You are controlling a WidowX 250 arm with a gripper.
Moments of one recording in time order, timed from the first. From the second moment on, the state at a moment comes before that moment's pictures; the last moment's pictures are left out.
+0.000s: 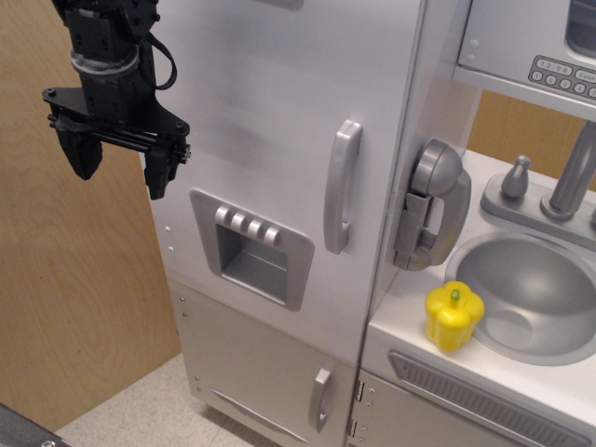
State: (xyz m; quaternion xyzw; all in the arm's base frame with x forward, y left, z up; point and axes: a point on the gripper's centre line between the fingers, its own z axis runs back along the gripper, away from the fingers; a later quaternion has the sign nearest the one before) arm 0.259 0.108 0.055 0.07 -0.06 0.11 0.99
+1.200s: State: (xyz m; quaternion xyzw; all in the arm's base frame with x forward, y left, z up) arm 0.288 -0.002 0.056 -0.01 -0.11 -0.01 0.99
